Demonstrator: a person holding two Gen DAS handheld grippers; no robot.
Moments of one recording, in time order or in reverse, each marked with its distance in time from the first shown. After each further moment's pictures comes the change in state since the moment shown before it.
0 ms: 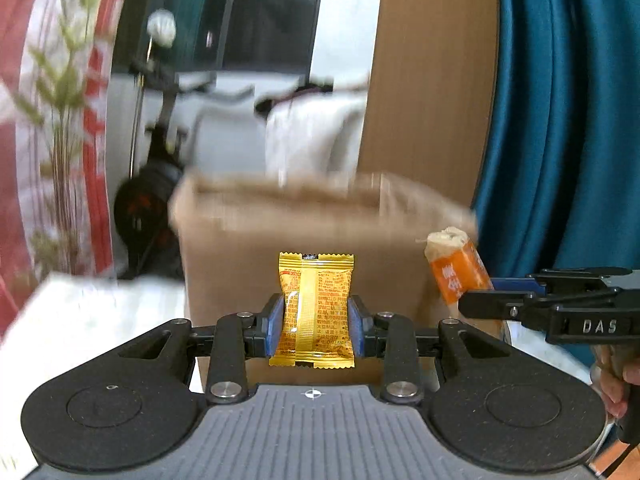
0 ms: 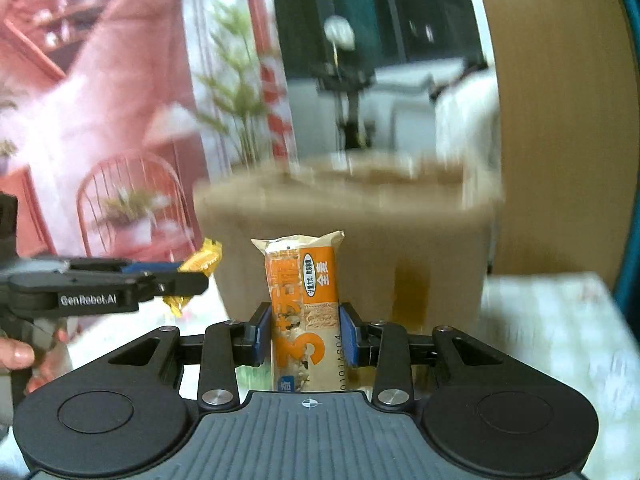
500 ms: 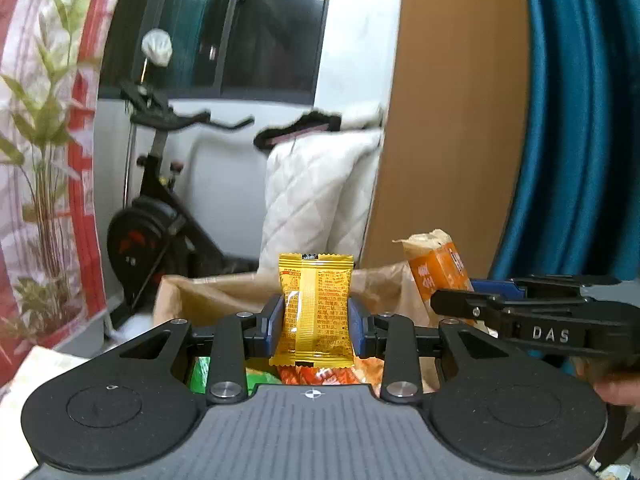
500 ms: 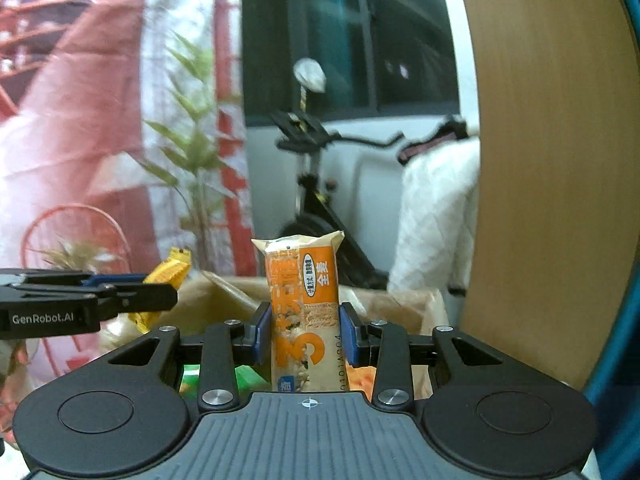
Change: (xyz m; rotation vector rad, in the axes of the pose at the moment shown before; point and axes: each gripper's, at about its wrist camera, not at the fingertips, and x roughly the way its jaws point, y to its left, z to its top) left arm 0.103 -0.005 0.088 -0.014 0.006 0.009; right arm 0.090 -0.058 0.120 -0.020 -0.052 -0.143
